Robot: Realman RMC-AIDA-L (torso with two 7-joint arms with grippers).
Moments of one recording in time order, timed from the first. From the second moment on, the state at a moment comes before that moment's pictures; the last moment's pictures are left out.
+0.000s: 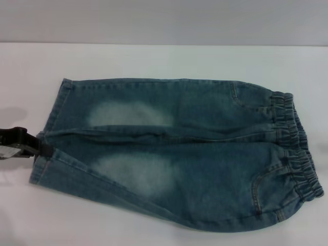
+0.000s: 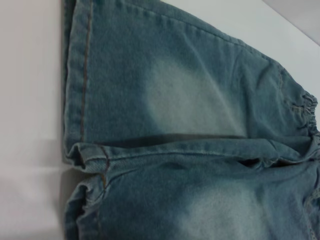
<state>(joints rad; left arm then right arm) -0.61 -1.82 0.62 0.64 2.41 1.72 -2.43 0.61 1.79 -0.60 -0.85 -2.45 -1.91 1.75</state>
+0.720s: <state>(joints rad) -0.60 -1.84 0.61 0.63 2.41 1.71 -2.43 0.71 1.92 -0.73 -0.83 -2.79 -1.82 1.77</state>
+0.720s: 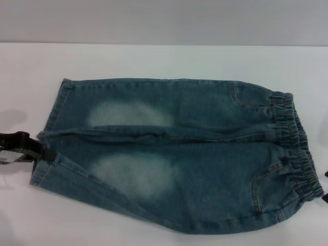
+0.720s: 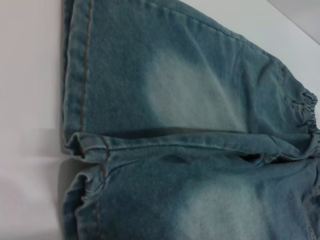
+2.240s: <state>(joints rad) -0.60 -1.84 0.61 0.64 2.41 1.72 -2.43 0.74 1.96 -0.76 -0.78 -2.78 -1.76 1.77</state>
